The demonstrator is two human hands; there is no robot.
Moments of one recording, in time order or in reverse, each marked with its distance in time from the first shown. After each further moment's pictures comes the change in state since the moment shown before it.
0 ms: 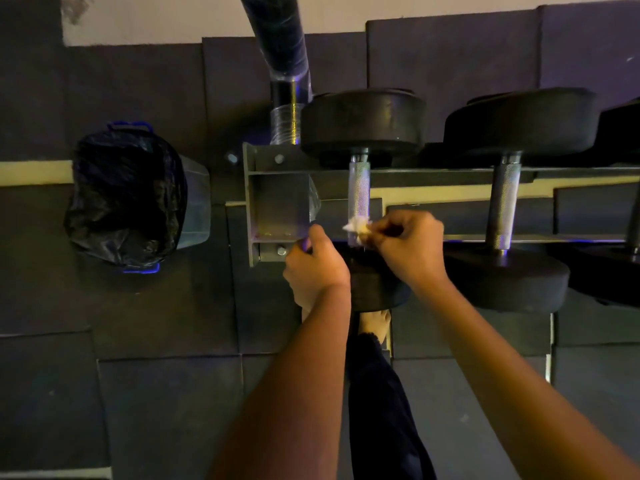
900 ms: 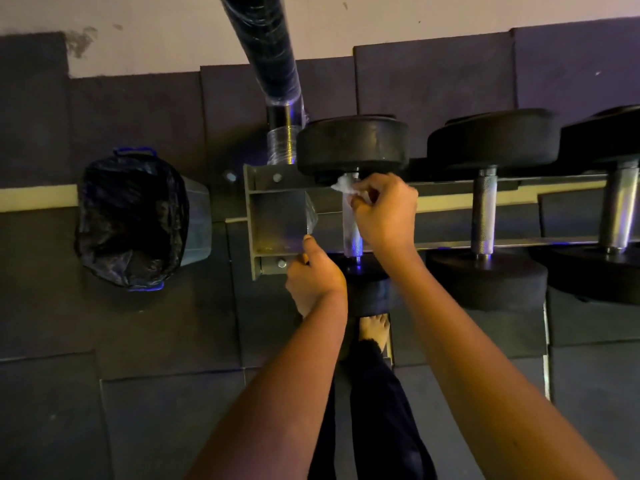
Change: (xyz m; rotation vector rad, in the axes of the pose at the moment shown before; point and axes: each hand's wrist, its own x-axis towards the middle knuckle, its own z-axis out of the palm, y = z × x) left_hand 0.004 -0.006 0.003 -0.024 0.002 -0.026; right_hand 0.037 -0.047 0.012 -0.127 0.236 -0.140
